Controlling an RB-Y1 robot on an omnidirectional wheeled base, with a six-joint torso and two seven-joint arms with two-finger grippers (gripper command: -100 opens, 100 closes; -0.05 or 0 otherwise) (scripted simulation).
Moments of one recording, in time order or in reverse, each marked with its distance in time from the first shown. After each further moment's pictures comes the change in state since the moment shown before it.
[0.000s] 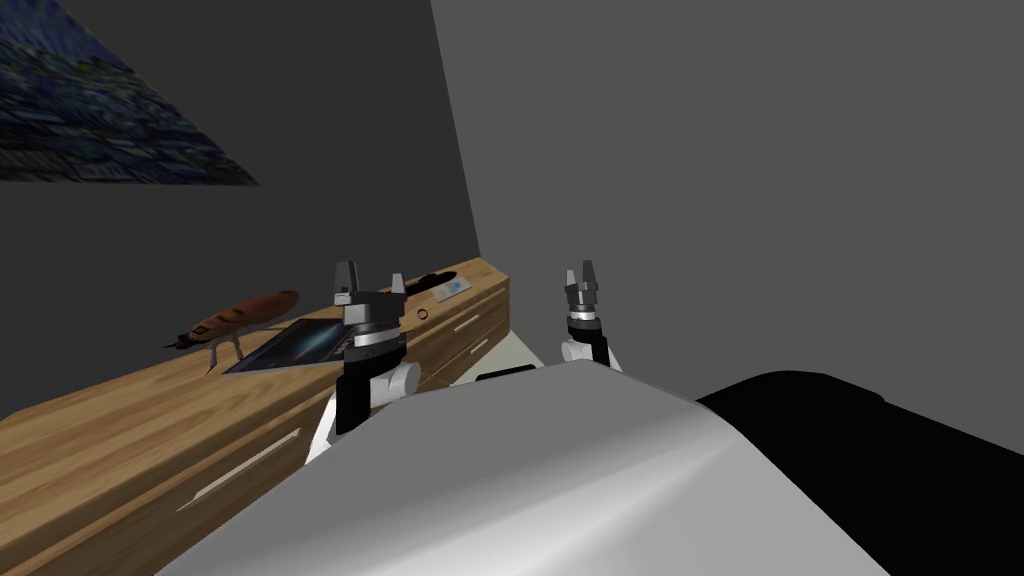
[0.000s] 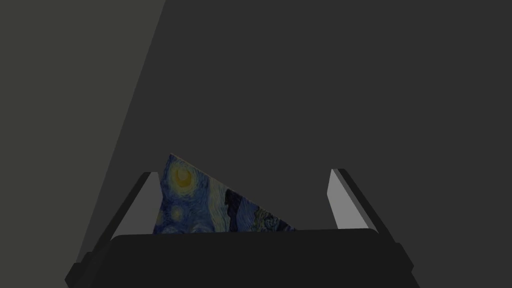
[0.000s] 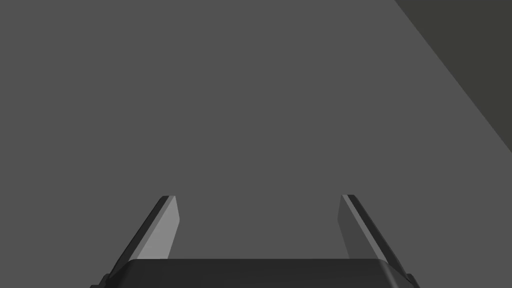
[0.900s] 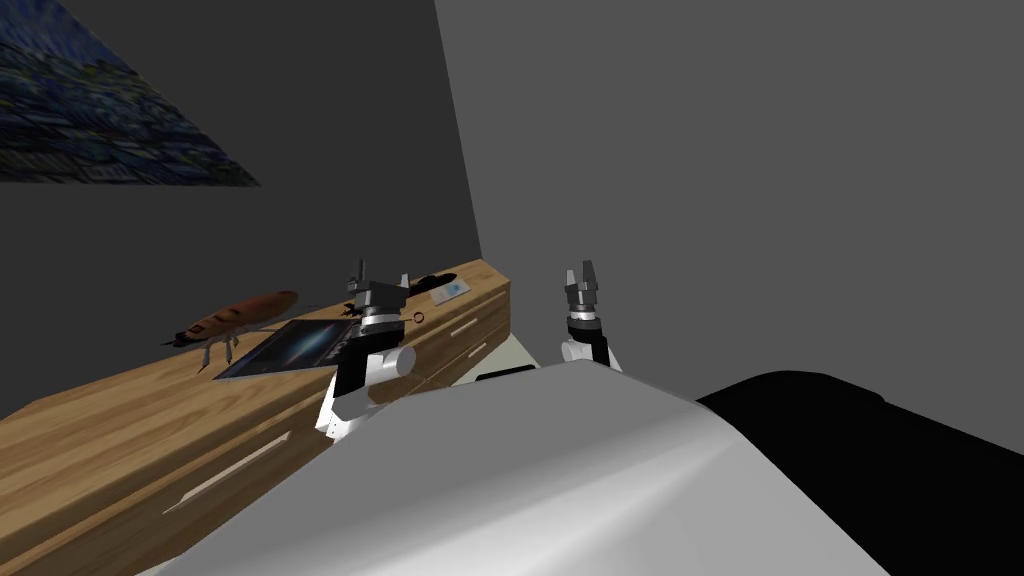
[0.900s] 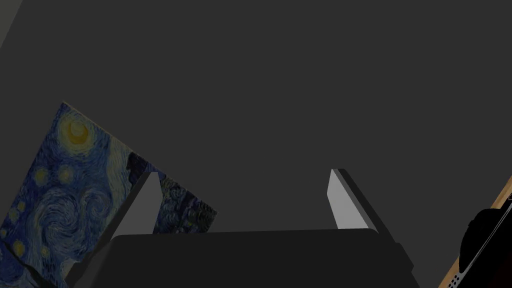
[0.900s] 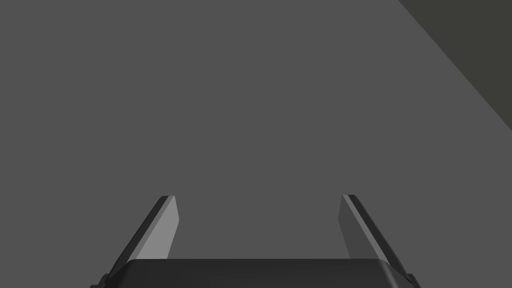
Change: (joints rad) left arm -0.167 0.053 0.097 0.137 0.182 0.232 0.162; right arm 0.000 0.000 0.000 0.000 0.000 0.000 0.000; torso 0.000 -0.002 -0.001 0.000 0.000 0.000
